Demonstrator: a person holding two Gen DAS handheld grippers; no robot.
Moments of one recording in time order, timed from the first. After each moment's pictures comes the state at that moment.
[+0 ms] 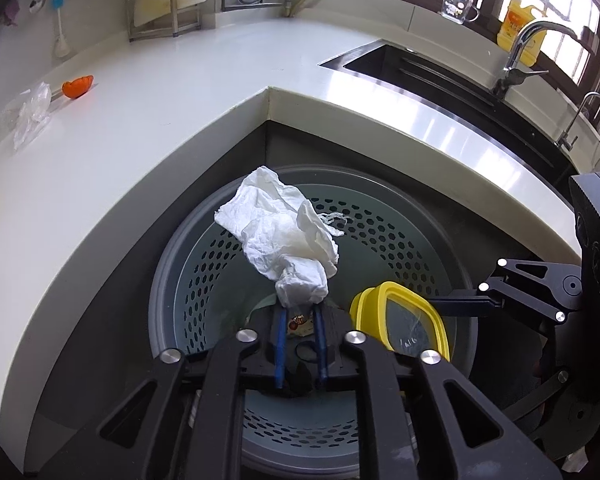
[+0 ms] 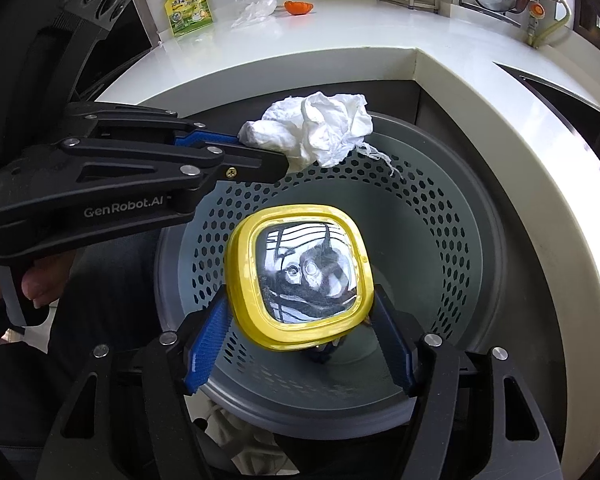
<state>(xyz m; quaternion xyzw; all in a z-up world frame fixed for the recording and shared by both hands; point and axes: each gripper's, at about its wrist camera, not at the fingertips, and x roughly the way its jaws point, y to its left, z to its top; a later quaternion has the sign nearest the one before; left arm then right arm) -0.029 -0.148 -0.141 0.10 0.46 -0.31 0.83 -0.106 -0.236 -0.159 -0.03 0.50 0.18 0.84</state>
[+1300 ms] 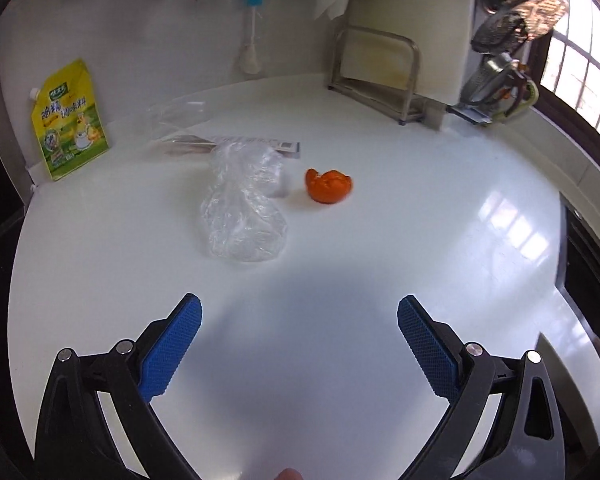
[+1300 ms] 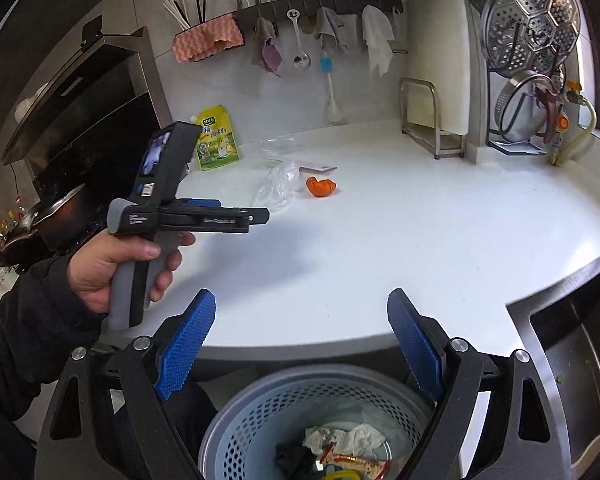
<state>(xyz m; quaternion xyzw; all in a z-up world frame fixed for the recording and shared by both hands) 0.191 -0.006 -0.076 0.00 0.42 -0.08 0.91 0.027 -0.229 -0.023 0.01 0.34 0.24 0.91</state>
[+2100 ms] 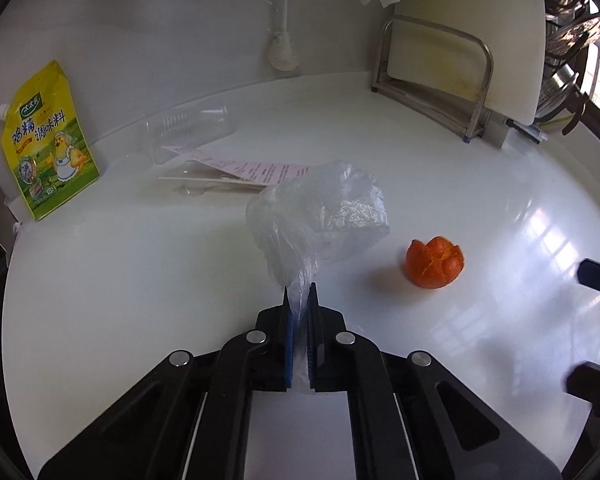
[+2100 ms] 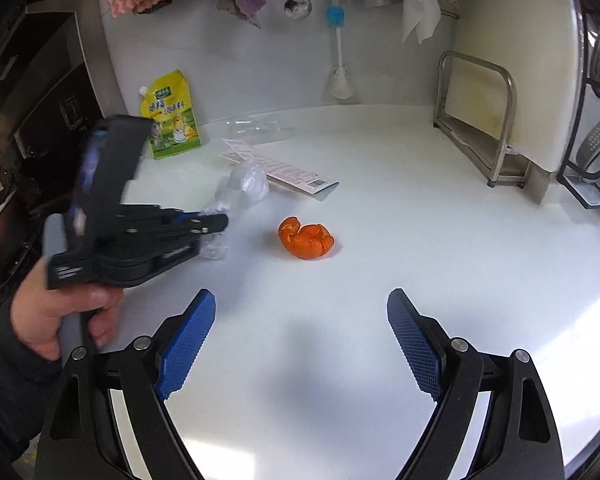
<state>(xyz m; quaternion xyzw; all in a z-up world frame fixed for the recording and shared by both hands) 0.287 0.023 -0.087 0.02 0.41 -0.07 0.91 0.246 -0.146 -0.062 -0.04 0.40 0.23 0.89</state>
